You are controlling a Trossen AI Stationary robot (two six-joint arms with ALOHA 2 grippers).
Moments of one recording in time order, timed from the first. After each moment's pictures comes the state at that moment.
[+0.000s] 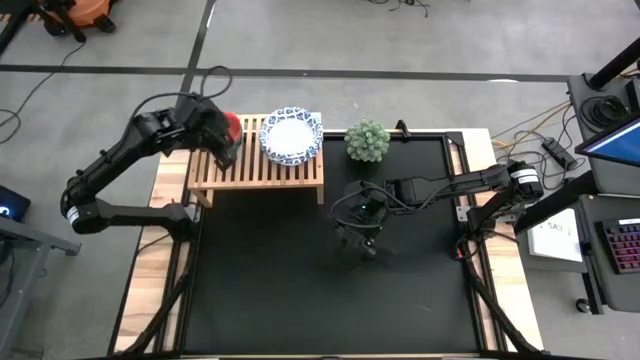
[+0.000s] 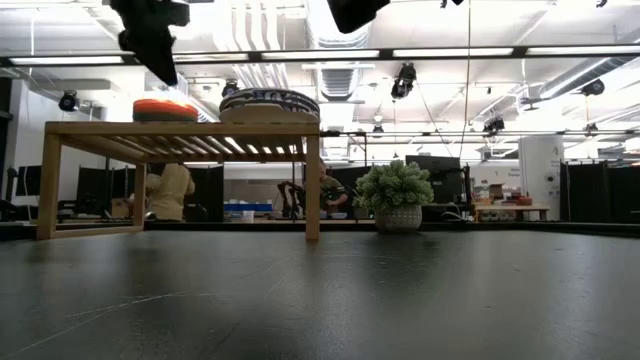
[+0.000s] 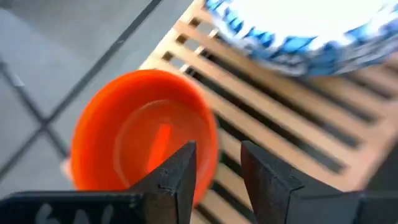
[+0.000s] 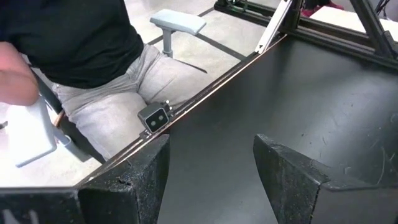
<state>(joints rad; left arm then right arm) 0.67 1.08 1.33 -1.18 -0.22 0.11 0.06 1.60 1.30 -0.34 -0.78 -0.34</state>
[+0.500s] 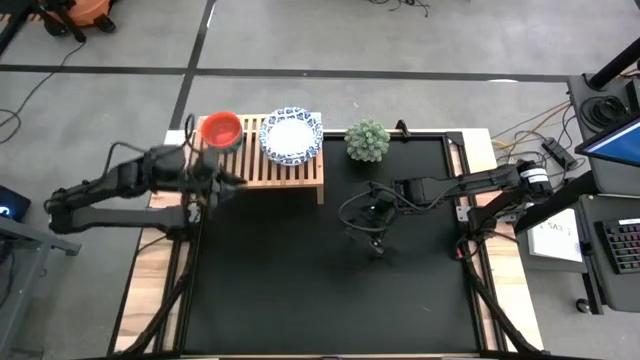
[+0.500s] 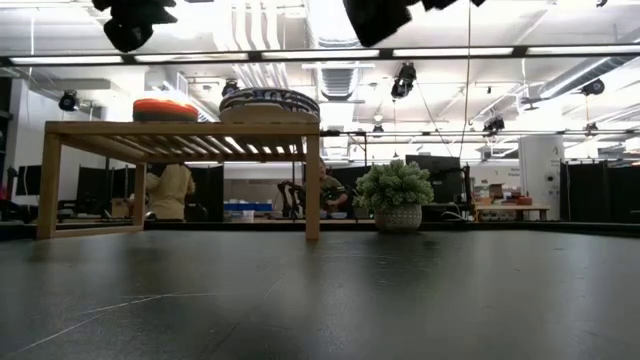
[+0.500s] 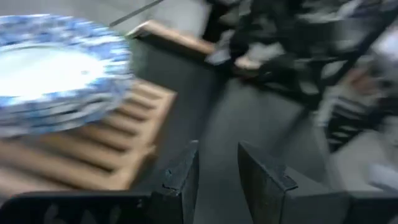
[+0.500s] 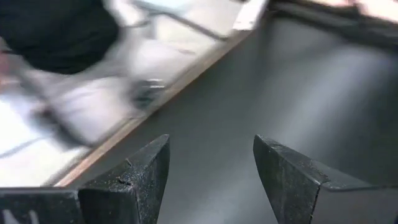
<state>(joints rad) 0.22 0.63 0.90 -0.65 0.09 -0.27 0.05 1.53 1.23 -0.39 -0.73 -0.36</state>
